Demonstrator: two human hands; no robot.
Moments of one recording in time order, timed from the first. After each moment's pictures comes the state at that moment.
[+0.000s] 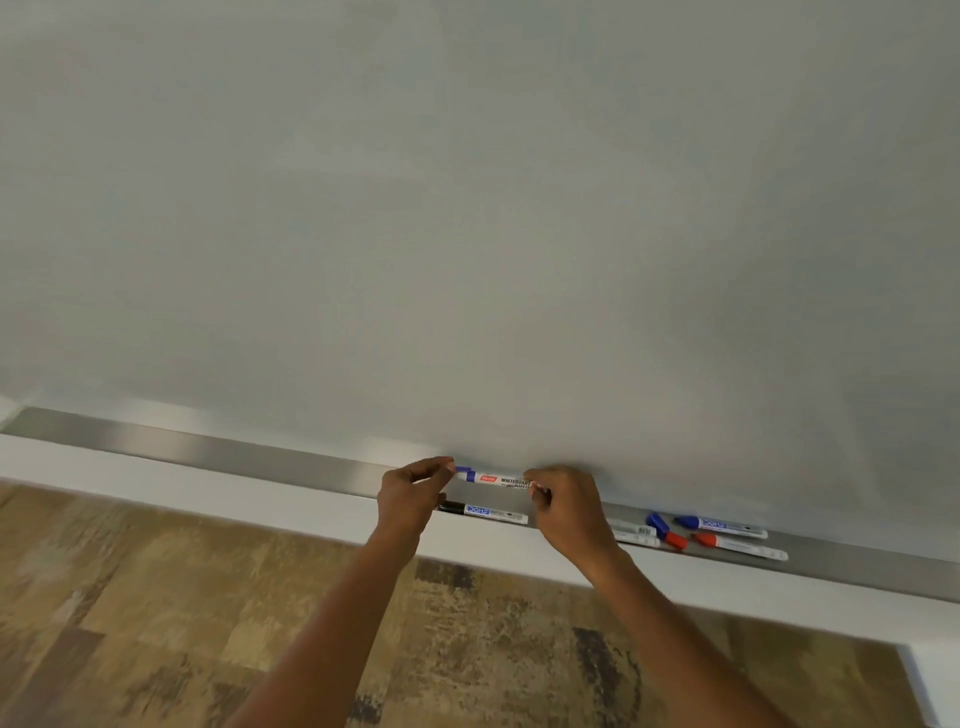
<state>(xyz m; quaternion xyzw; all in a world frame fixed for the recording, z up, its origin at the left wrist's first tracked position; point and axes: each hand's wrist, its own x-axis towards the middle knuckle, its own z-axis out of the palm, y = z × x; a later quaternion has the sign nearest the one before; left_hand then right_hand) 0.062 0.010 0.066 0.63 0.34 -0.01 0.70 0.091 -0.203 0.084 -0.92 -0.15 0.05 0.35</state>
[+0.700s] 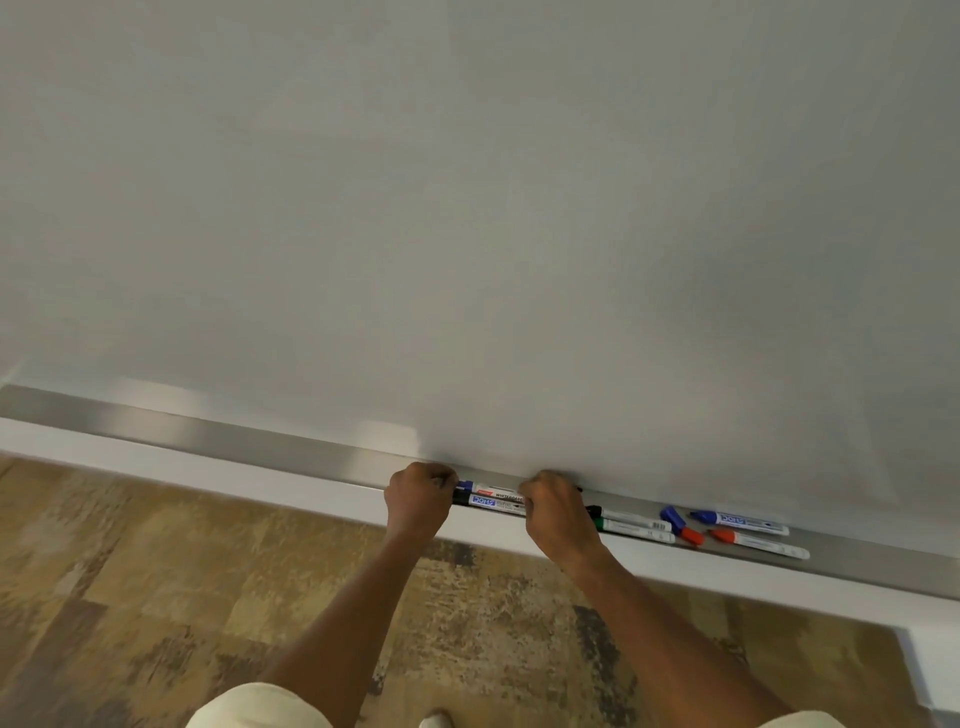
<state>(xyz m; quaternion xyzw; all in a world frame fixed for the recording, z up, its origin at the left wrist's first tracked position) 0.076 0.013 0.019 0.90 0.26 -0.05 0.35 0.097 -0.183 0.028 -0.95 -0.16 0.13 0.24</state>
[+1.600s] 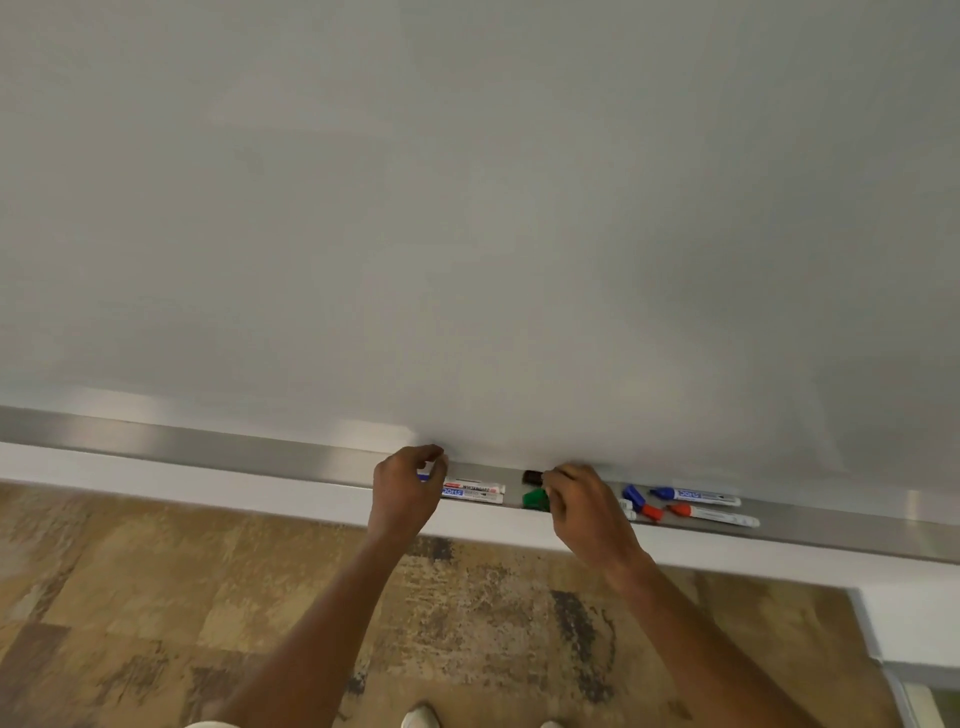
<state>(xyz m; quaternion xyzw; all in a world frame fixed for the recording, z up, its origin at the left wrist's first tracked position) 0.071 -0.012 0.032 0.89 0.18 0.05 0.41 0.085 -0.263 0.040 -0.95 -0.18 0.03 0.23</state>
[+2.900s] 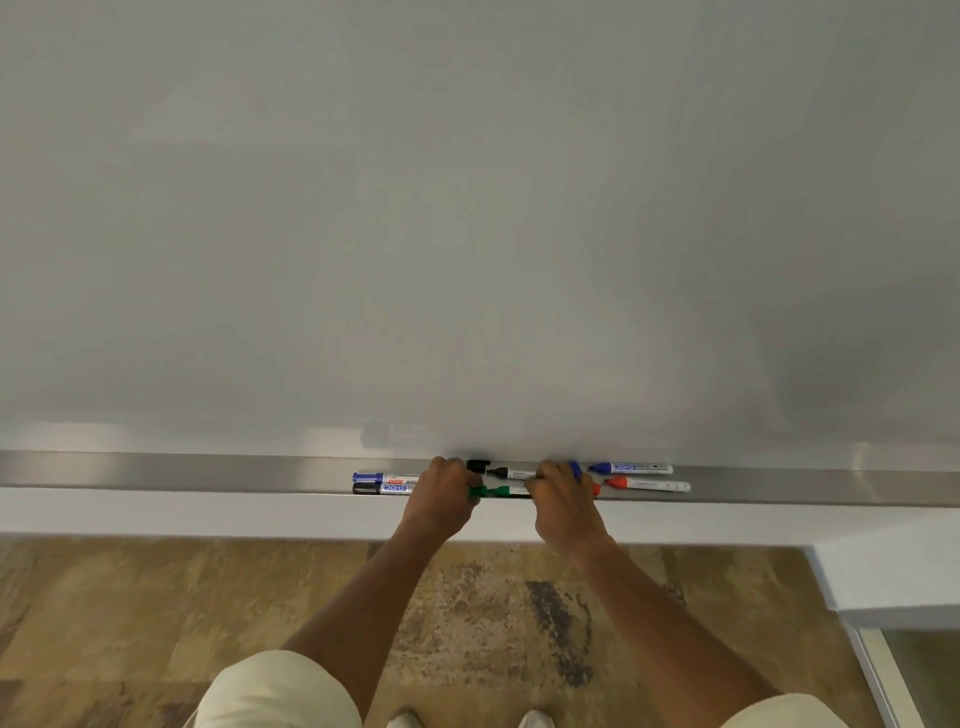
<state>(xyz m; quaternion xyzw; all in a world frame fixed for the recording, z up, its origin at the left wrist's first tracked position) 0.085 -0.118 0.011 0.97 -0.08 -0.12 0.20 0.073 -0.313 0.012 -0.98 -0.13 0.10 0.06</state>
